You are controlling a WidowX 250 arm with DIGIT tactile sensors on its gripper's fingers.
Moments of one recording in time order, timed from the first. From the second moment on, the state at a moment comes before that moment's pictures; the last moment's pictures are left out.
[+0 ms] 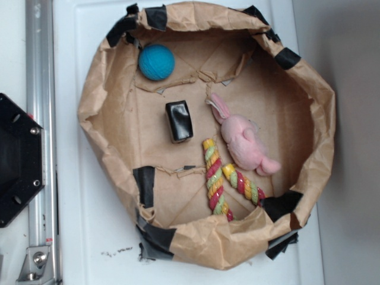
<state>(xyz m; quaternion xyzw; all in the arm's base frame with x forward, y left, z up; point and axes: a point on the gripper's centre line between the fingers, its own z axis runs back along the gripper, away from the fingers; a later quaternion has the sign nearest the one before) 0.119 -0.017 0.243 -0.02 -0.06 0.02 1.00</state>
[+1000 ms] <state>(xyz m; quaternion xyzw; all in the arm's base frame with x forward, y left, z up) 0.253 0.033 0.152 0.01 0.04 -0.21 0.98</state>
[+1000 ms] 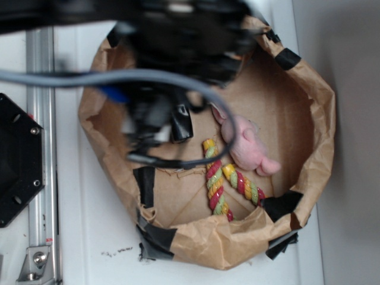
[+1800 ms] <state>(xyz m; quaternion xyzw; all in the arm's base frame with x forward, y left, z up) 0.250 0.015 0.110 0.04 0.05 -0.44 0.90</state>
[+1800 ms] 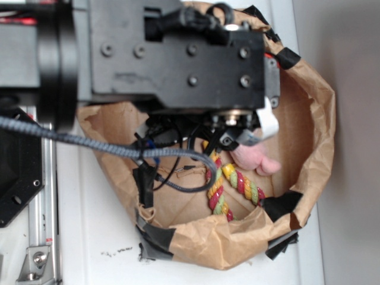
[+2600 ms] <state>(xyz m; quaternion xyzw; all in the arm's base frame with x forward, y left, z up) 0.236 0.006 0.034 0.04 0.00 -0.48 0.88</state>
